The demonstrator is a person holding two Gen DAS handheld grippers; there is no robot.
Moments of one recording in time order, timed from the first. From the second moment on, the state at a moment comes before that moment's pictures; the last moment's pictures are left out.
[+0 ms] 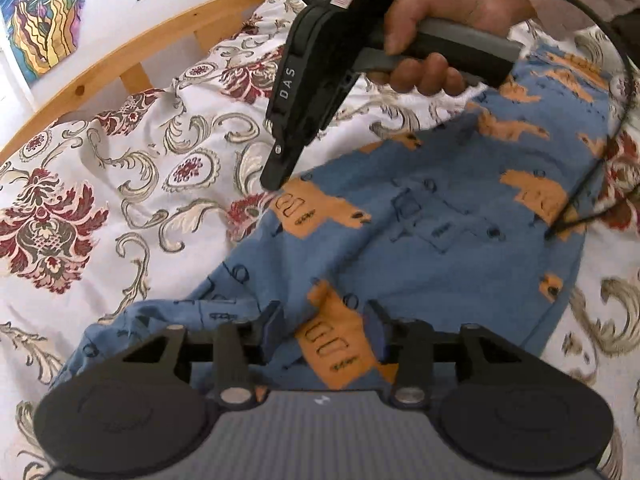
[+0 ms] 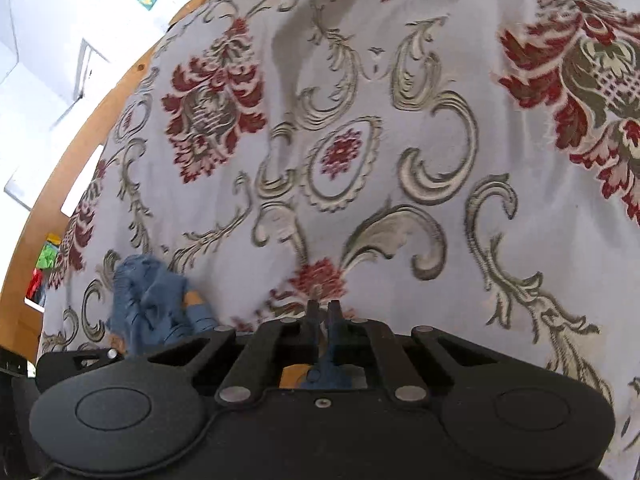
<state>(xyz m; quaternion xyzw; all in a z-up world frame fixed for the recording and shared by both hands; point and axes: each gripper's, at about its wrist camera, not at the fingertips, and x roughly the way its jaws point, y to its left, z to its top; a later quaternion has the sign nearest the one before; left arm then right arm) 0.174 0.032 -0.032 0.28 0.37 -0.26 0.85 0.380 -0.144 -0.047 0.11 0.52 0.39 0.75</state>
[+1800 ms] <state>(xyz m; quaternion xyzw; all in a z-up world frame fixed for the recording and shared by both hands) 0.101 0.008 -0.017 0.37 0.40 -0.32 0.78 0.061 -0.251 -0.036 -0.10 0.39 0.22 0.89</state>
